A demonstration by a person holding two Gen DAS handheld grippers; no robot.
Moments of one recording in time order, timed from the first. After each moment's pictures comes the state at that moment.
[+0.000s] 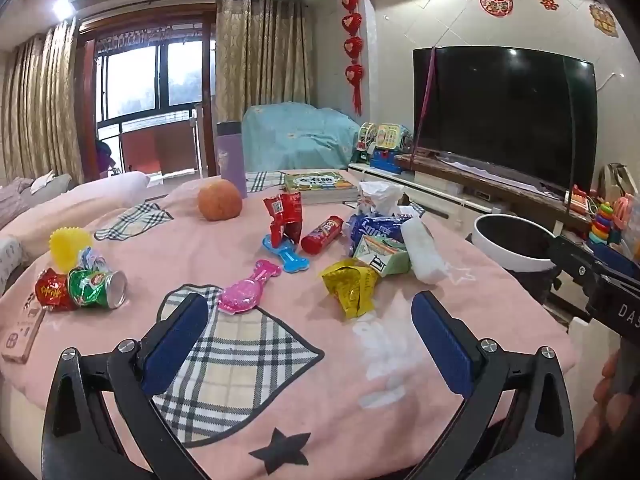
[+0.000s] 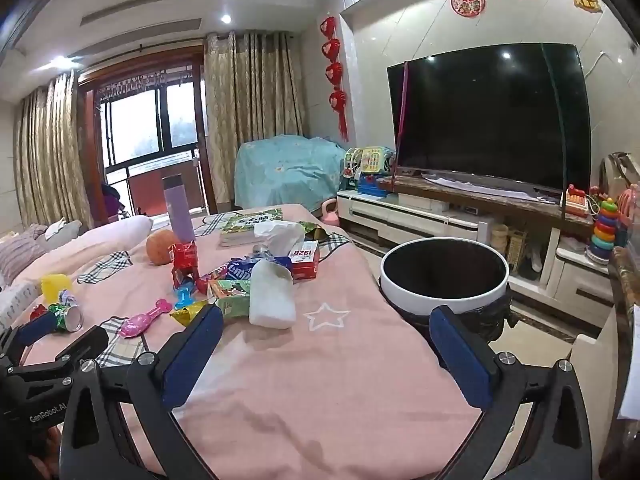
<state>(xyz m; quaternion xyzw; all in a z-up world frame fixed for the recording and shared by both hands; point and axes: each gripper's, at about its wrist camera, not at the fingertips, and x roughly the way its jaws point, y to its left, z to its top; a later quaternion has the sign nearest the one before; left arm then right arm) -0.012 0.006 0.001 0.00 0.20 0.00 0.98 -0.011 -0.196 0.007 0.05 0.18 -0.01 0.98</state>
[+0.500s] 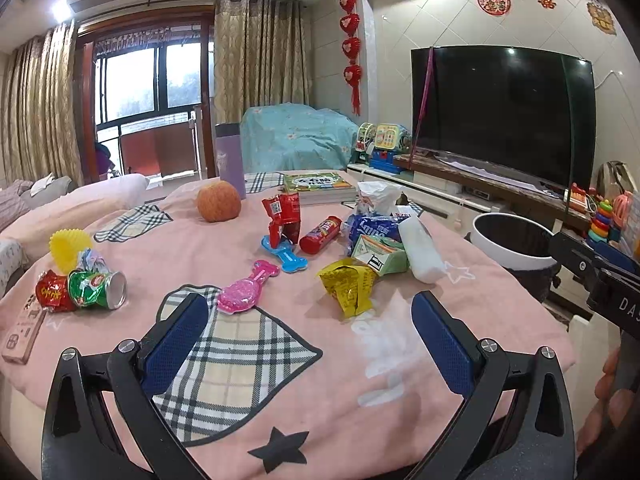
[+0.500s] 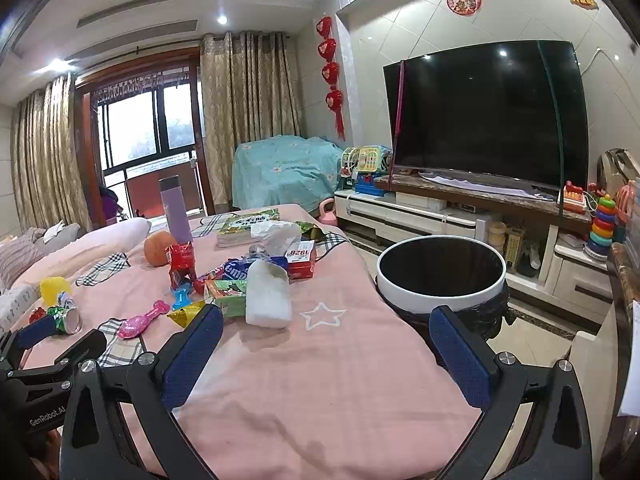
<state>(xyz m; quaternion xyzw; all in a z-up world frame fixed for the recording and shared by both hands) -0.014 0.005 0.000 0.01 0.20 0.00 0.98 -0.013 -0.197 0.006 0.06 0.18 -0.01 0.98</state>
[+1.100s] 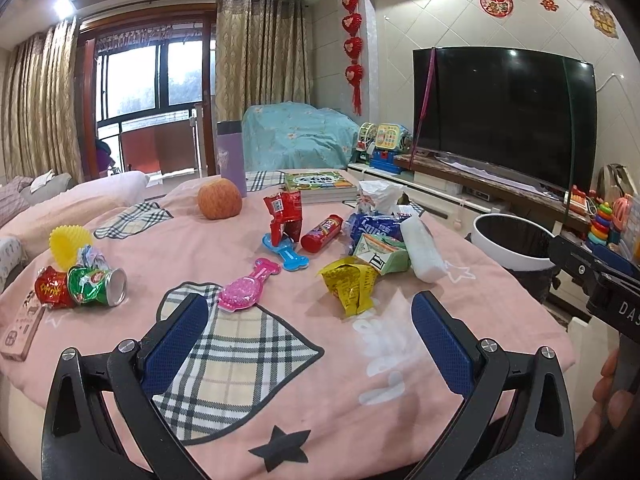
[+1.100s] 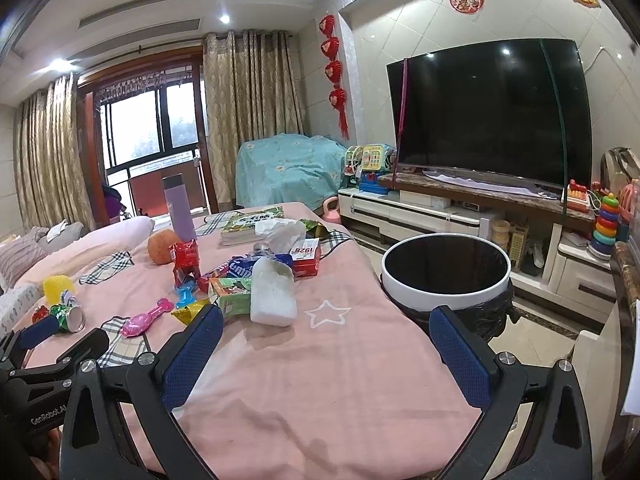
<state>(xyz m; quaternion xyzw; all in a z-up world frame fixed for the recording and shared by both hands) -0.015 0.007 -0.001 0.00 0.20 0.00 0.98 -0.011 -0.196 0.004 0.06 0.19 0.00 0.98</state>
